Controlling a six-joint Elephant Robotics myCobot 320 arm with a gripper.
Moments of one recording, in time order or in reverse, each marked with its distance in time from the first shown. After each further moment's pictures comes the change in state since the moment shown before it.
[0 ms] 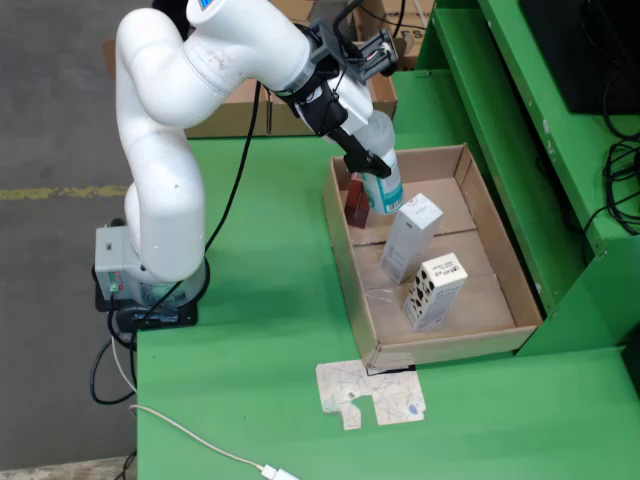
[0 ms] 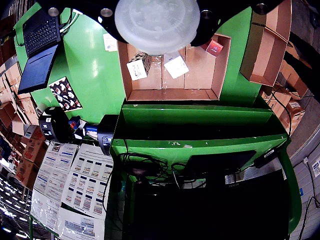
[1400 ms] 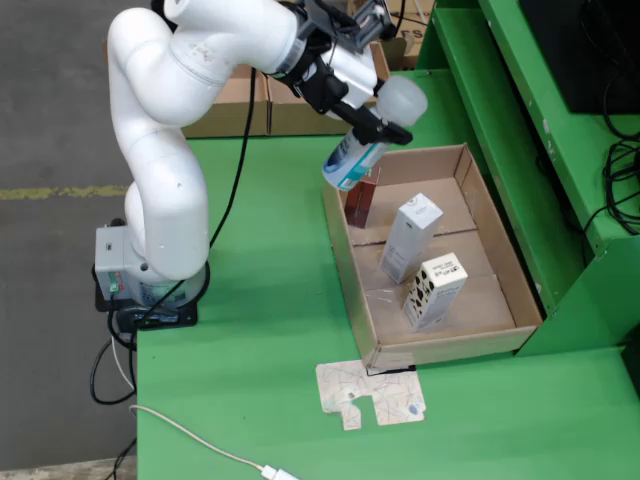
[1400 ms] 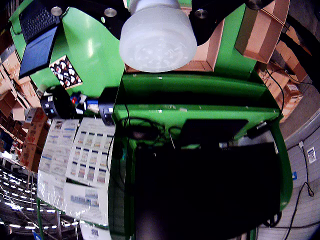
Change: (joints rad) arm 0.080 0.034 0.000 0.155 -0.094 0.029
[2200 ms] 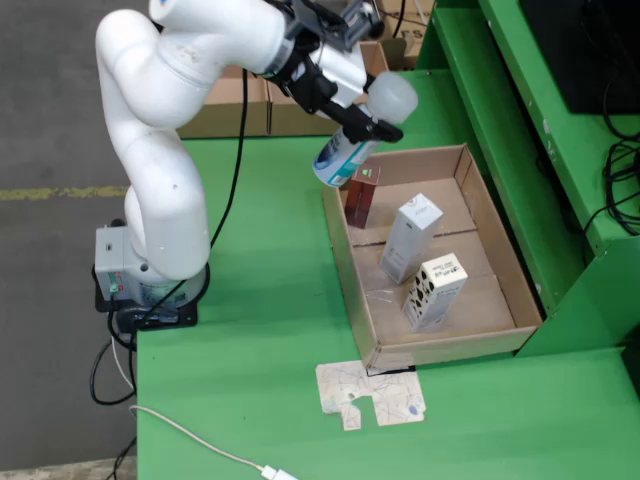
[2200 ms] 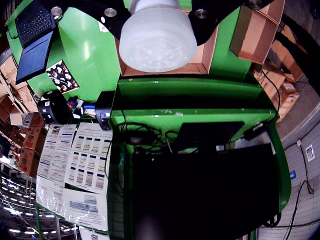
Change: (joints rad) arm 0.023 0.041 0.002 -0.032 0.011 0.025
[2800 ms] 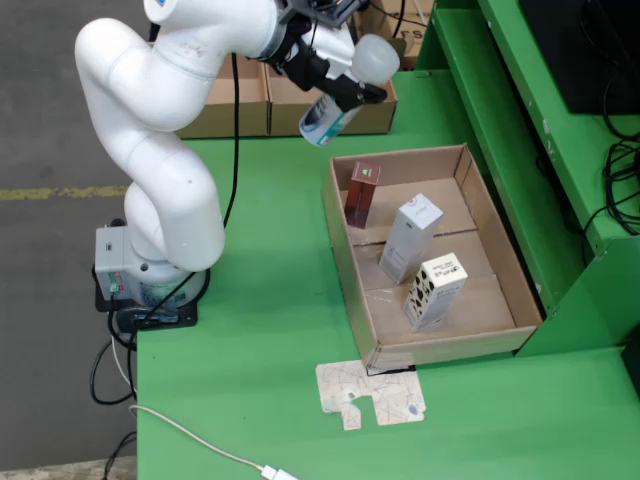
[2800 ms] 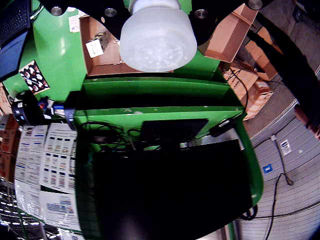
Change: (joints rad) arm 0.272 0.081 0.001 -0.058 -0.028 0.169
